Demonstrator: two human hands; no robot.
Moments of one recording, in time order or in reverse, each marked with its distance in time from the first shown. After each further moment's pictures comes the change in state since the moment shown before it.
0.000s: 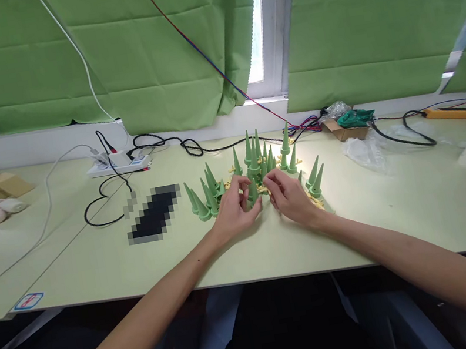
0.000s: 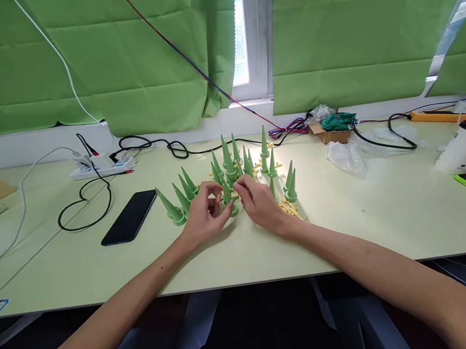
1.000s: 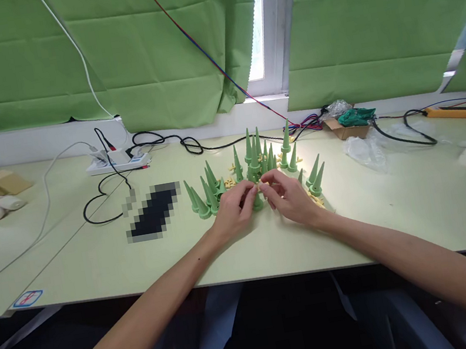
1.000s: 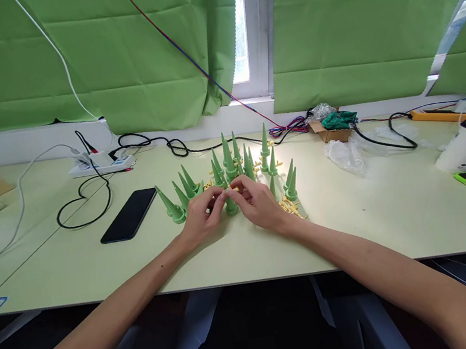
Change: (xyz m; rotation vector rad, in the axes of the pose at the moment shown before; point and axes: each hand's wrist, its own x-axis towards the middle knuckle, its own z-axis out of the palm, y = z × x) left_hand 0.001 -0.009 0.002 0.104 0.084 0.226; right_hand -0.003 -0.001 0.001 0.135 -0.017 -0.142
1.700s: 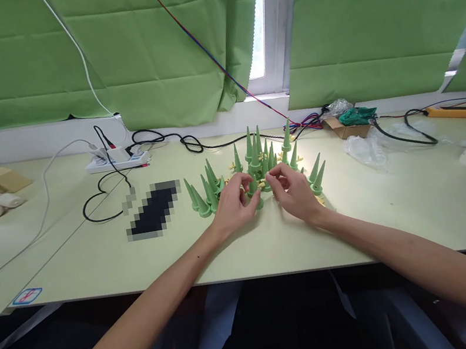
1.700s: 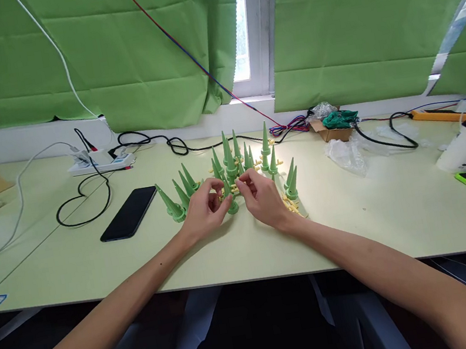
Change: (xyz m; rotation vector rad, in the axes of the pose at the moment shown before) left_hand 0.004 0.003 -0.001 -0.040 -0.070 -0.211; right_hand 0.002 0.004 0.000 -0.033 0.163 -0.004
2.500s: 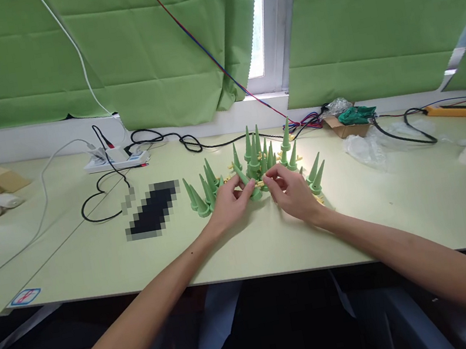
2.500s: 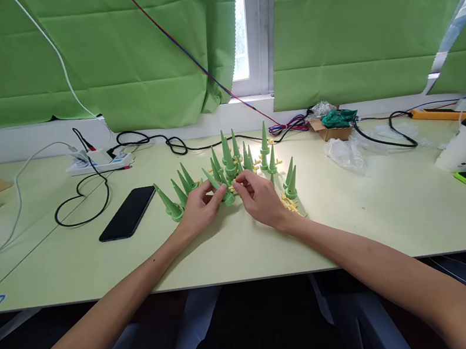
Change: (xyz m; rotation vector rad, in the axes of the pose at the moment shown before) left_hand 0.007 -0.008 0.000 -0.207 0.009 -0.163; right_hand 0.001 -0.003 -0.001 -0.014 -0.052 0.007
